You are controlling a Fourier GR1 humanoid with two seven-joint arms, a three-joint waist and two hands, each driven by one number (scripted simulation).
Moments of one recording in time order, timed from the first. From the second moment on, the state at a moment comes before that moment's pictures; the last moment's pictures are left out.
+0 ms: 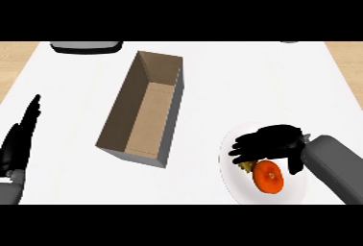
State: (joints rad) left arm -0.10 0.52 -0.04 -1.30 -0.03 0.28 0.05; right arm -0.59 -0.62 0.82 -0.99 0.79 0.19 -1.01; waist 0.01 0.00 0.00
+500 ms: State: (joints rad) left arm -0.10 0.50 -0.03 -1.31 -0.04 0.26 0.06; right arm -0.54 -0.71 0.85 -1.14 0.74 0.20 -1.02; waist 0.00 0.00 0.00
